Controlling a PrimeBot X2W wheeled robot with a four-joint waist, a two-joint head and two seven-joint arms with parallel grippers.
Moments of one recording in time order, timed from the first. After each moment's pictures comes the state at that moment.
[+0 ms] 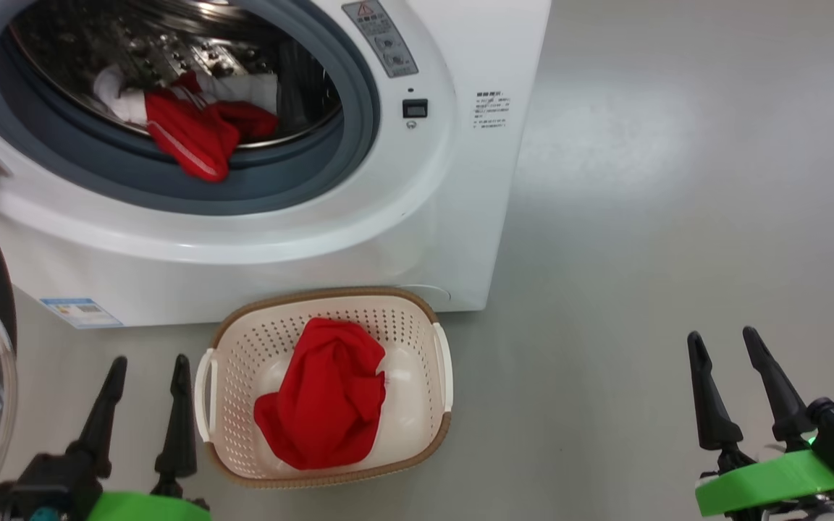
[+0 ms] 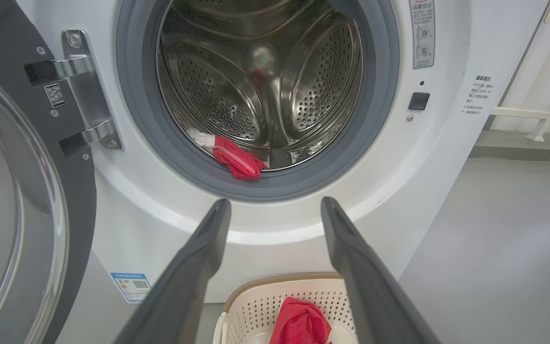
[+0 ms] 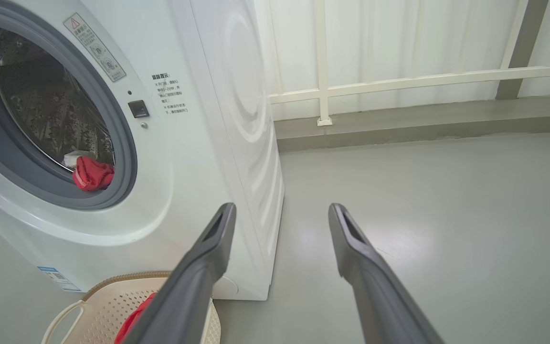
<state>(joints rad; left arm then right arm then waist) -0.06 0.05 0.11 0.16 -0.16 -0.12 -0.26 0.03 -0.06 -0.07 0.13 0.32 0.12 -0.26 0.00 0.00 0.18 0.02</state>
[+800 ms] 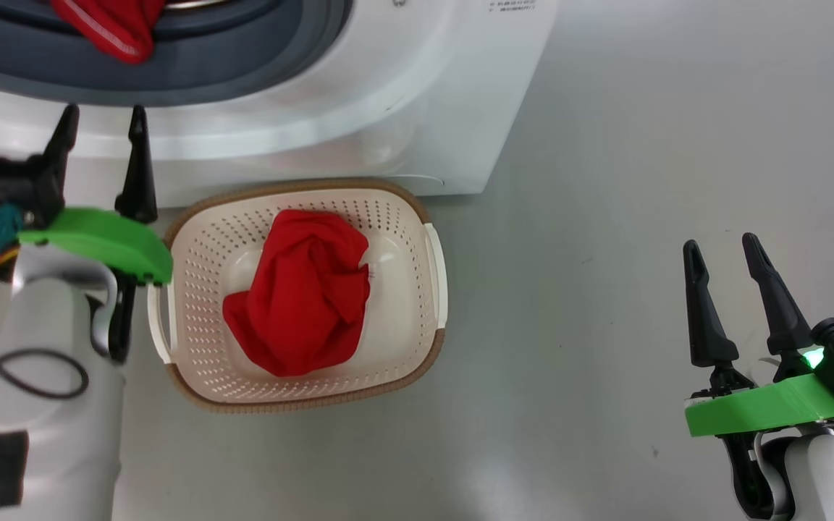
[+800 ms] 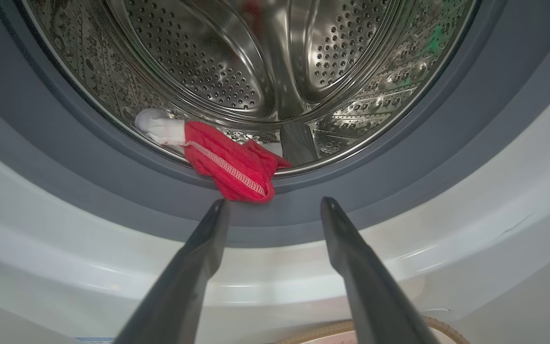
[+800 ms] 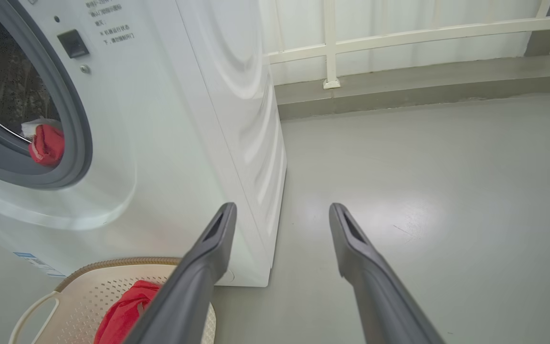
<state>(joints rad) -0.82 0.11 0.06 0.76 -0.11 -0.12 -0.26 -0.15 -0.05 -0.05 0.11 0.31 0.12 -0.26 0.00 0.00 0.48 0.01</state>
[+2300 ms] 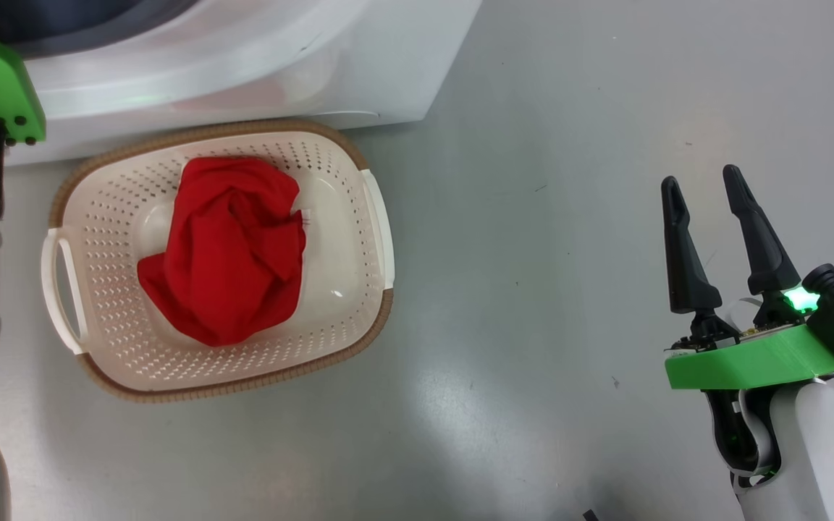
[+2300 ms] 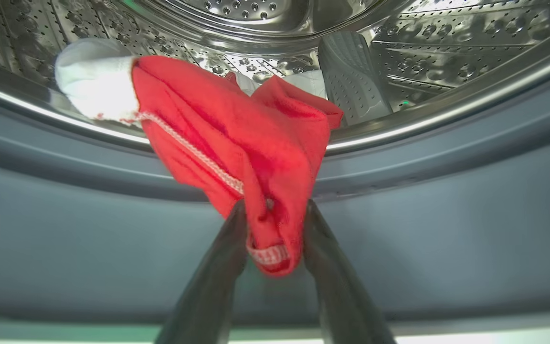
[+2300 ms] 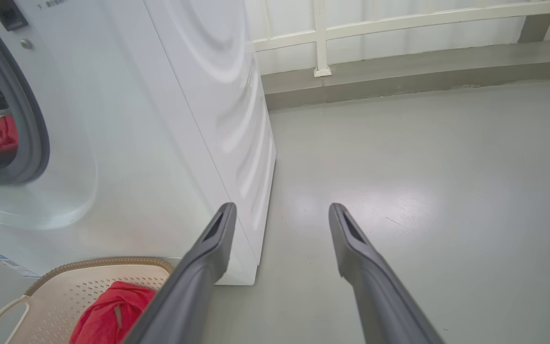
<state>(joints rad) -1.34 0.24 -0.04 1.30 -0.05 -0.02 -0.14 -0.27 -0.05 0.01 0.08 0.35 0.12 -0.26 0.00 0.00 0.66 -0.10</state>
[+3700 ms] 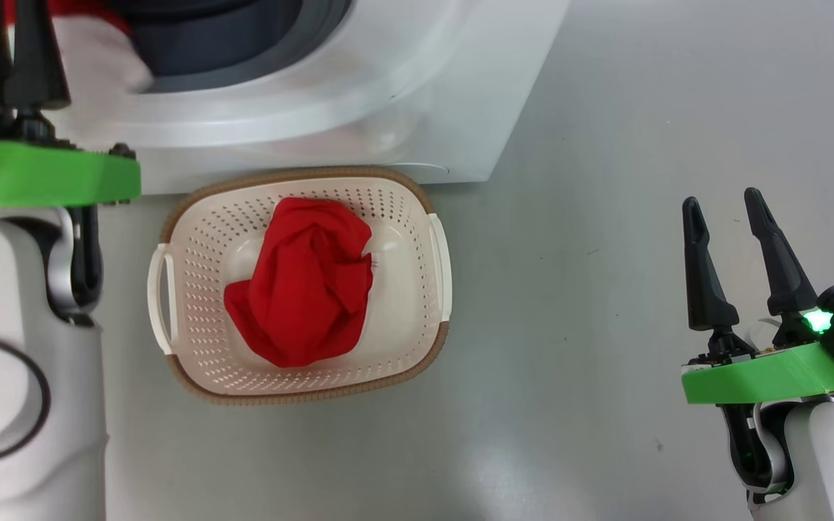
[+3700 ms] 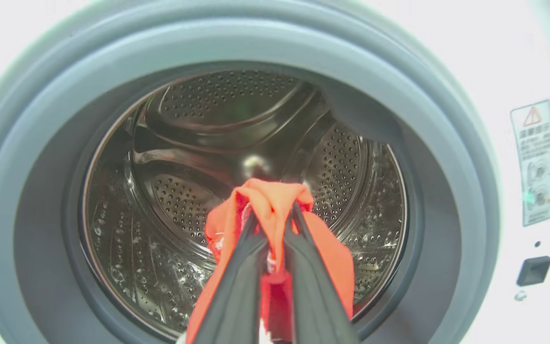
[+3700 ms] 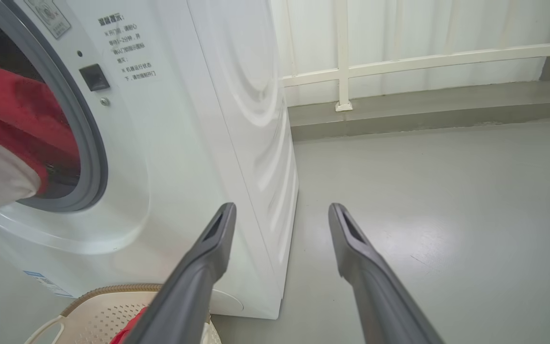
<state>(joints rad) -0.84 0.09 0.09 0.32 -0.11 -0.09 -0.26 -0.22 -0.05 -0.04 0.08 0.31 0.12 -0.26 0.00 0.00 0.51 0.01</state>
